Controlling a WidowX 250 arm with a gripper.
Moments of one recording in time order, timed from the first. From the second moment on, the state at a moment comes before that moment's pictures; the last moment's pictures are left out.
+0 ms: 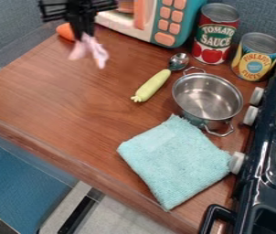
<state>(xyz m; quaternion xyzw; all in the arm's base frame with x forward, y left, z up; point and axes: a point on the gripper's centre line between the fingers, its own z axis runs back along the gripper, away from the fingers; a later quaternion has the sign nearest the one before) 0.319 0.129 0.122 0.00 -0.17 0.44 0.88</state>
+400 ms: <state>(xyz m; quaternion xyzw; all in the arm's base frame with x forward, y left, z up) 0.324 0.181 0.093 0.01 -0.14 0.49 0.86</state>
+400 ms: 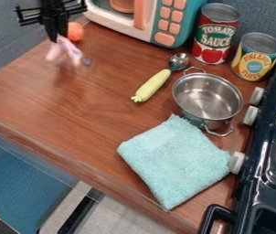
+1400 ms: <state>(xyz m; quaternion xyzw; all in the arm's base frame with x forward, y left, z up) 0.323 0.193 0.089 0.00 -0.11 0.52 0.85</state>
